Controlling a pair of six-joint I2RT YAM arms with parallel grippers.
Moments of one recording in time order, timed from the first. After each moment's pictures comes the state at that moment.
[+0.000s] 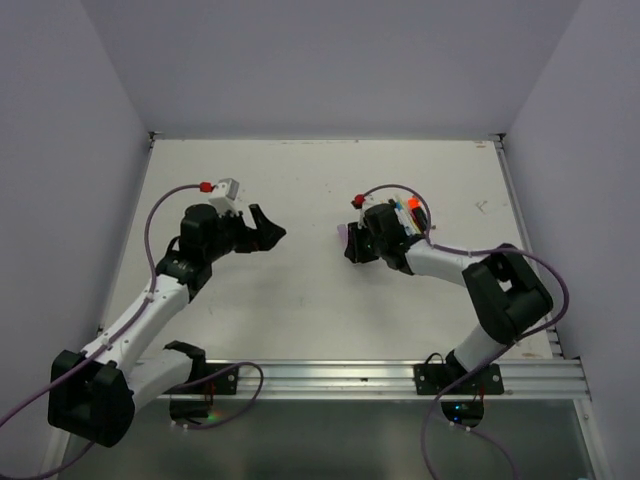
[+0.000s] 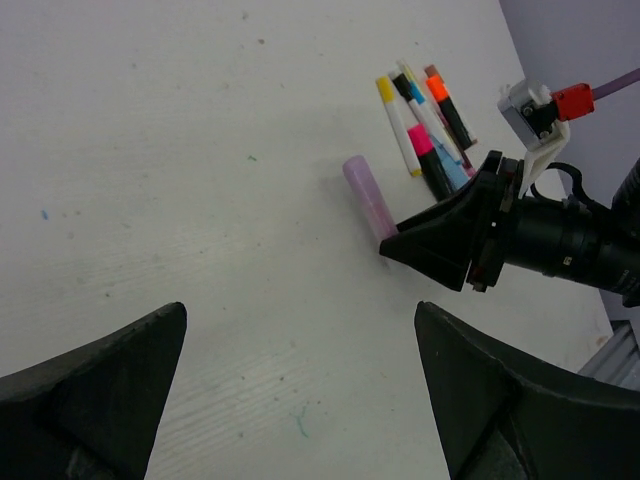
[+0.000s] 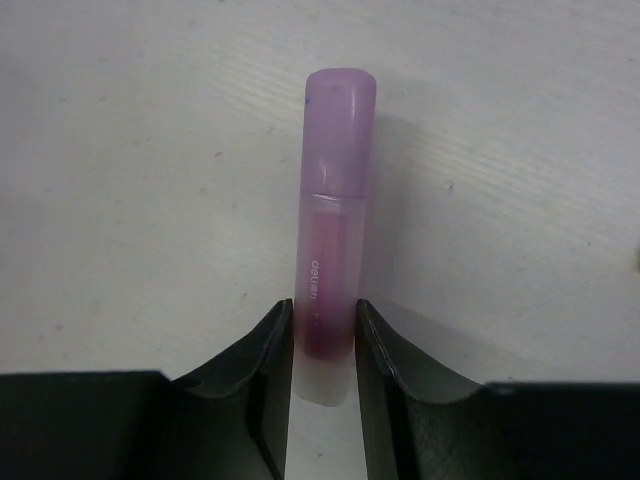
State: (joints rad) left arm -0.26 1.01 0.65 -0.05 0.30 -0.49; right arm 0.56 1.70 0.88 0.01 -0.03 0.29
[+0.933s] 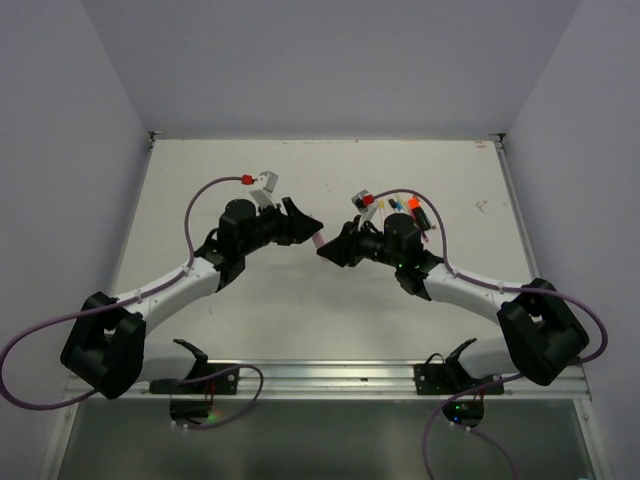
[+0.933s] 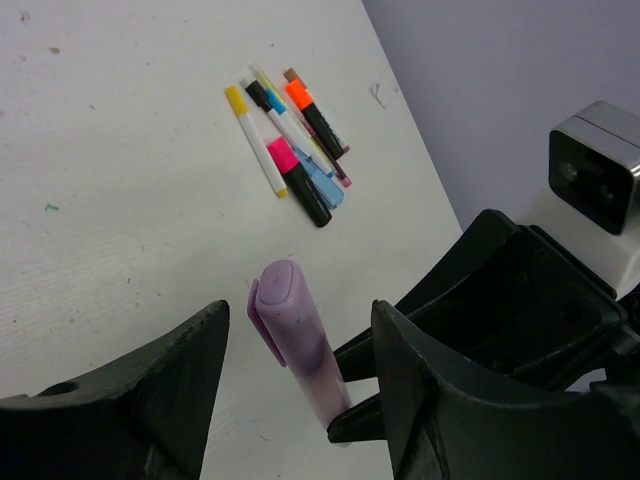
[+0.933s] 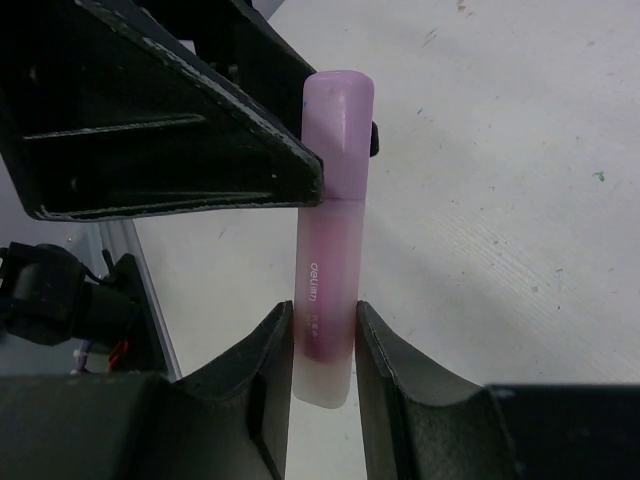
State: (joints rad) left arm -0.52 1.28 0.70 0.34 0.29 -0.70; right arm 0.64 1.37 0.64 0.50 -0.44 0.48
